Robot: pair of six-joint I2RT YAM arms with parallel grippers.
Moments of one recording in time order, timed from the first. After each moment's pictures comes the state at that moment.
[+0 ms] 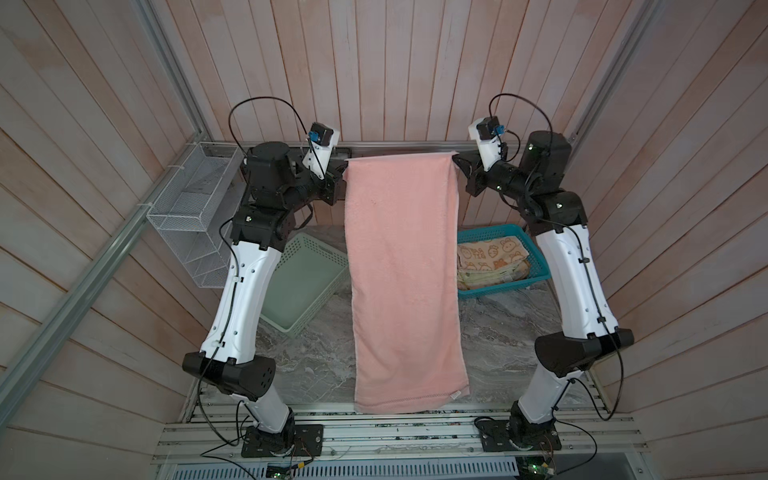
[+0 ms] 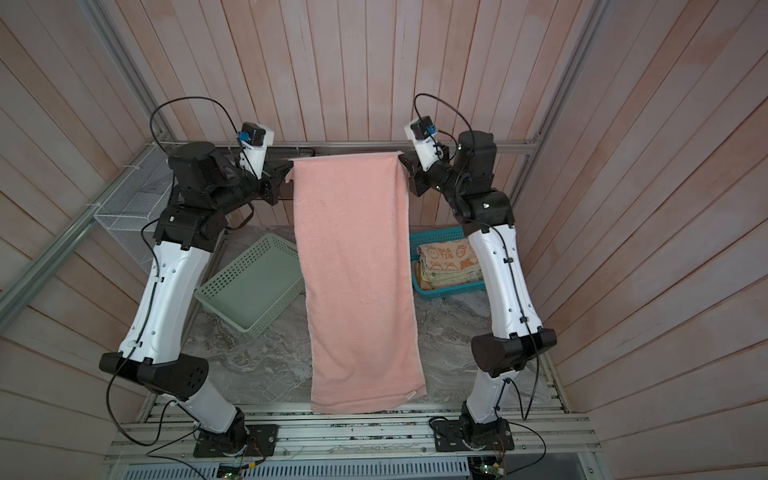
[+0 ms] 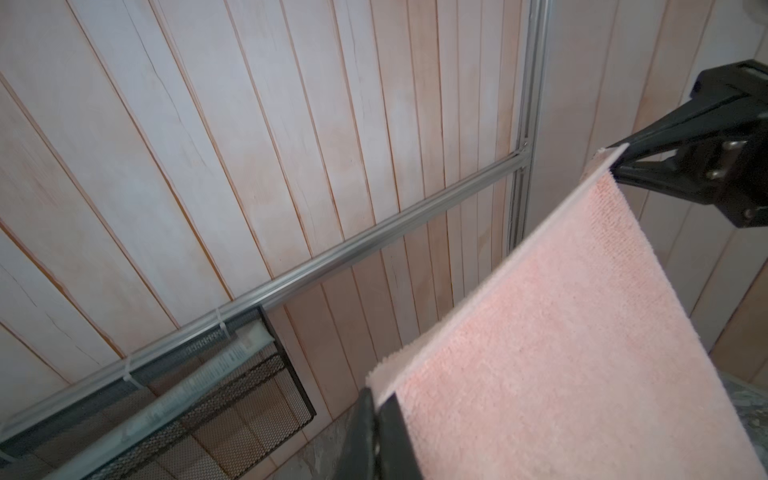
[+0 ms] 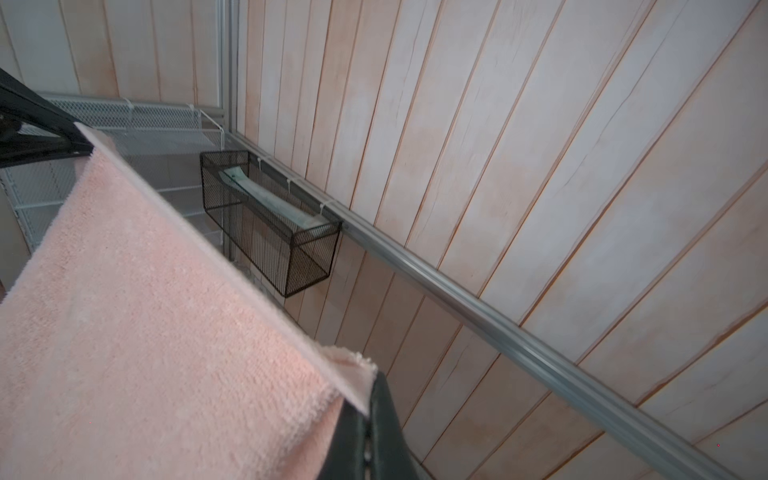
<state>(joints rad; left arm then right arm) -0.22 1.73 2.17 -0.56 0.39 0.22 0.27 1.86 2.33 -0.60 -0.48 -0.28</state>
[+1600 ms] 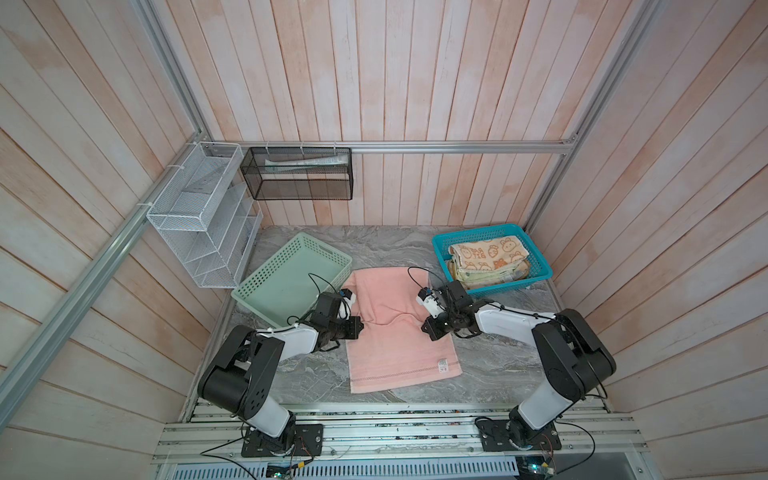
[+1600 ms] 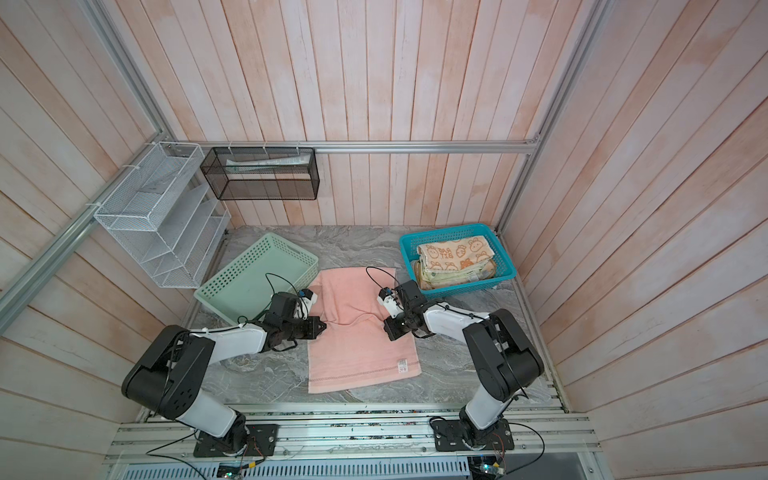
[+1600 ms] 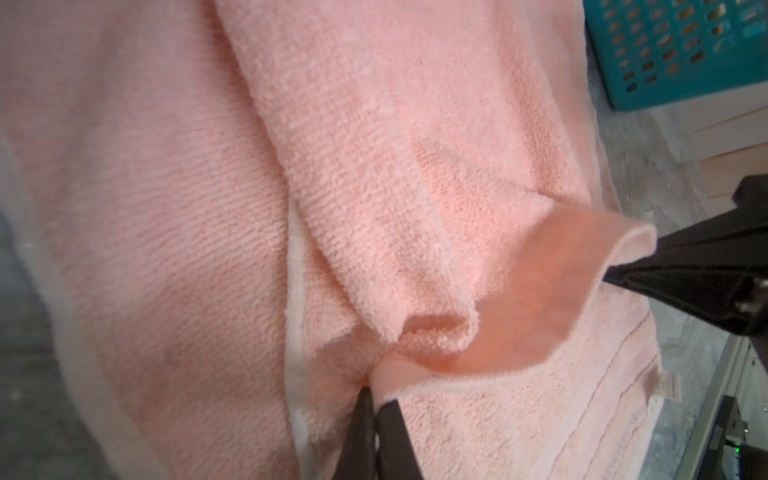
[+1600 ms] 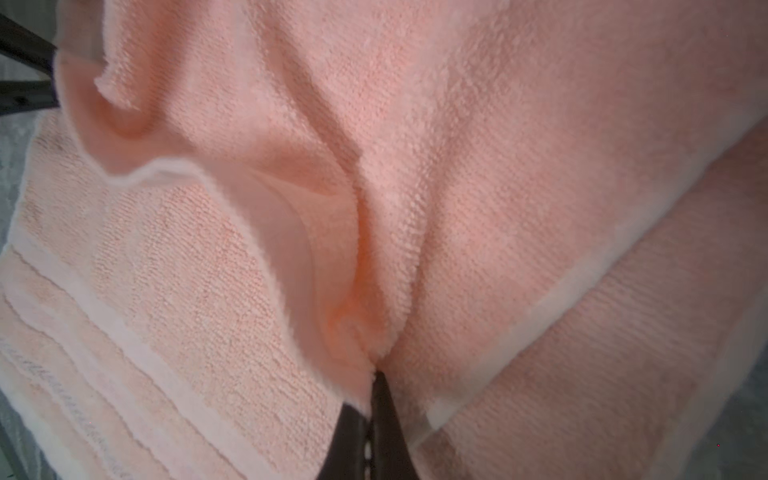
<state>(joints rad) -0.35 1.61 0.63 0.11 0.39 -0.34 0.52 1.69 0.86 -0.26 -0.33 0.00</state>
